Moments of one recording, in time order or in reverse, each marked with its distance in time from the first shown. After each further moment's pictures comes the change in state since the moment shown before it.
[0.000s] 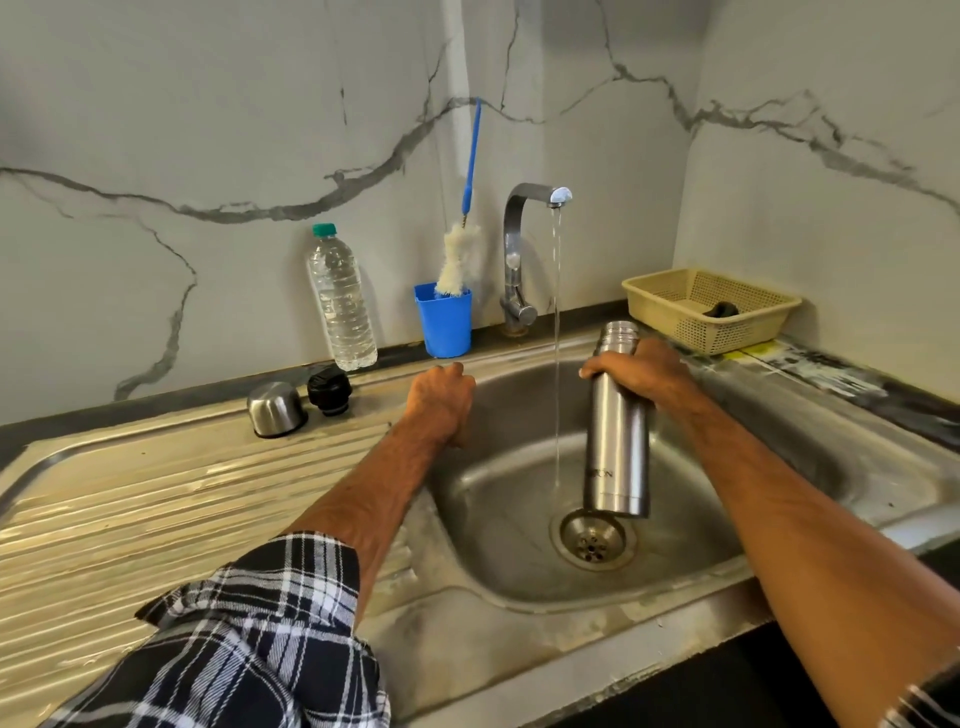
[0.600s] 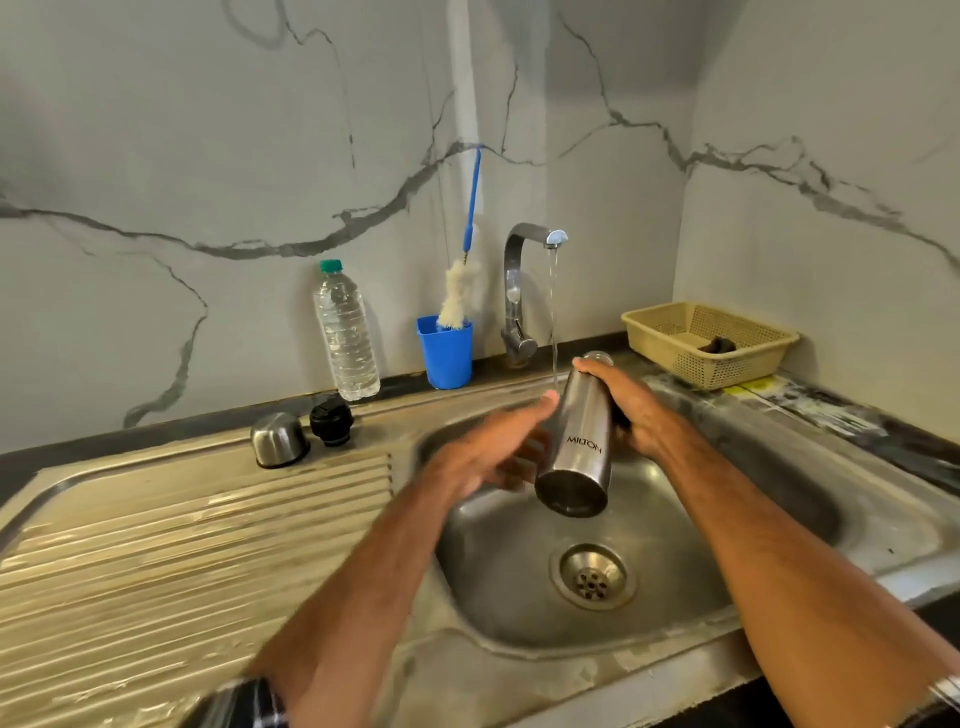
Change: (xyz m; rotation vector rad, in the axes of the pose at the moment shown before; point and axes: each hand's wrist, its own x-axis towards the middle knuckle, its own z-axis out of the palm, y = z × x) left_hand -0.048 0.048 -0.047 -1.551 -0.315 -0.068; right_hand 0.003 -0.003 0.008 0.754 -0.278 0.202
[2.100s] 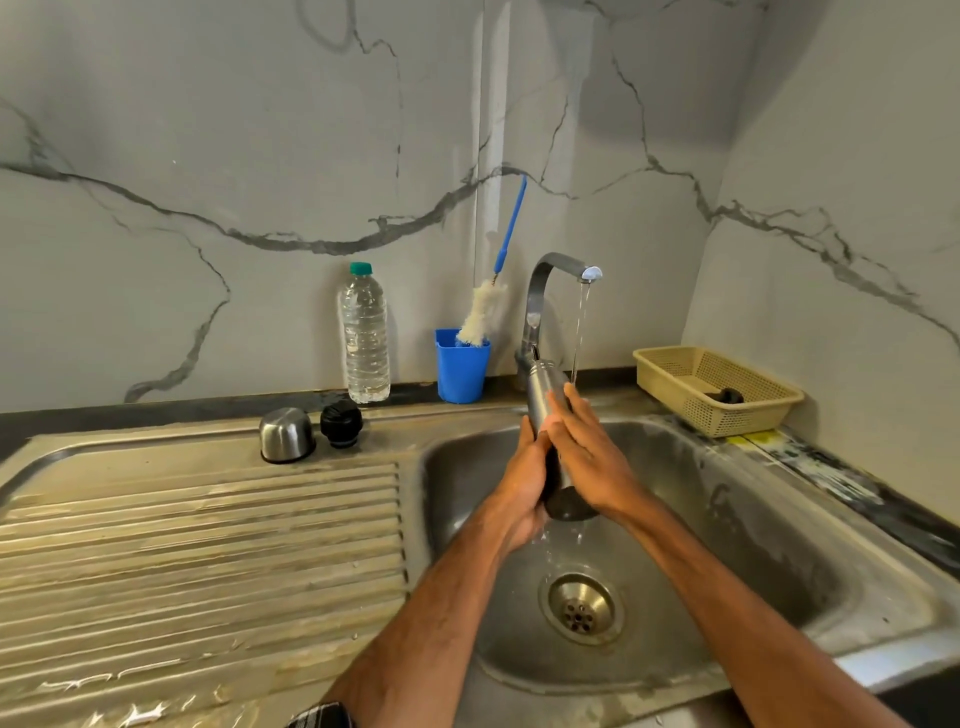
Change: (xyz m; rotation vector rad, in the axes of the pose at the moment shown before) left_hand 0.018 -0.011 0.040 -0.878 0.011 0.167; right_hand -0.045 0.021 0.044 -0.867 -0.138 -0.587
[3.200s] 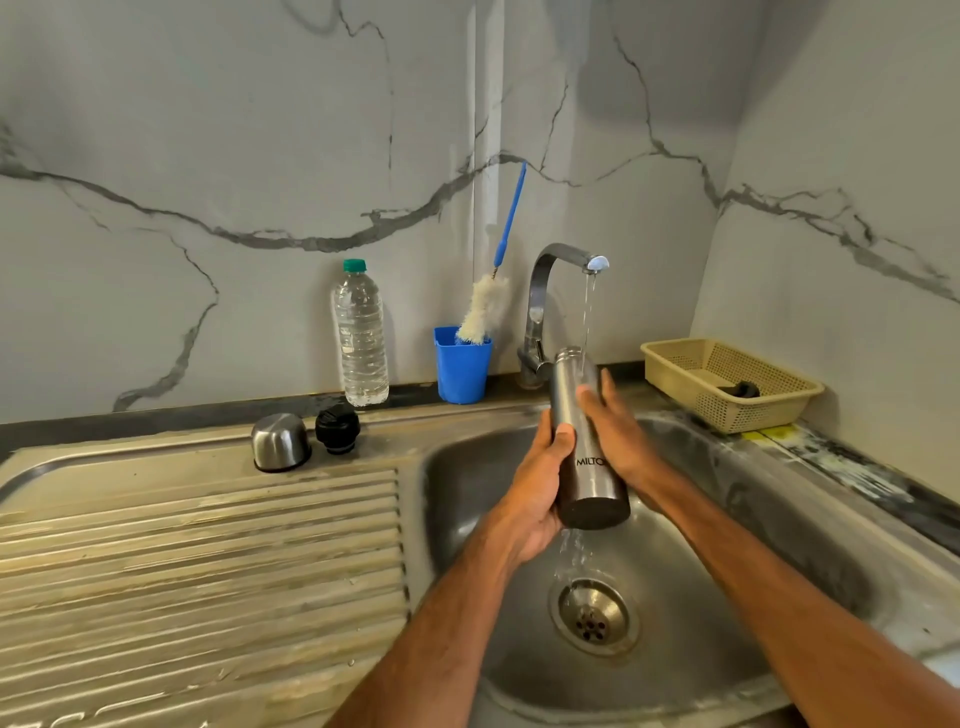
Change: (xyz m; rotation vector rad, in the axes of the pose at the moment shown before) left_hand 0.007 -0.006 -0.007 -0.034 -0.111 0.030; right_hand 0.031 0.015 -0.010 0.342 0.072 0.221
